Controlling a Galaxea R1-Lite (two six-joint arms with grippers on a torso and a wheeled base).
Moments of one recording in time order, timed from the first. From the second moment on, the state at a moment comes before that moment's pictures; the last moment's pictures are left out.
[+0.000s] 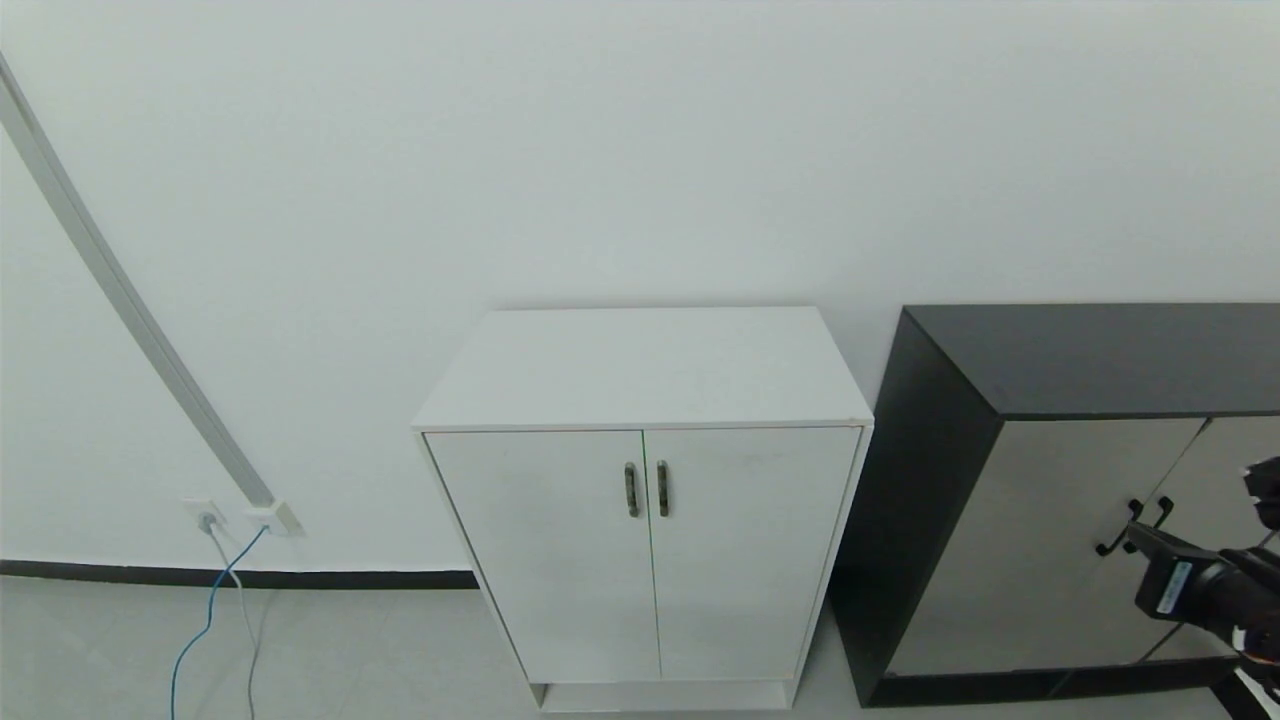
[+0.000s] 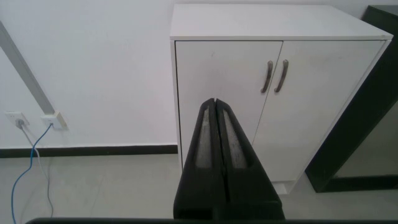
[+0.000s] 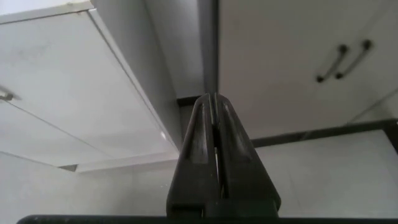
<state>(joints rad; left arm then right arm) 0.00 0.00 0.00 0.00 0.00 -0.01 0.05 1.54 -0.05 -1.27 -0.13 0.12</state>
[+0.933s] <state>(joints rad) 0.00 0.00 0.00 0.00 0.00 -0.01 0.02 0.72 -0.01 -0.42 -0.07 0.11</state>
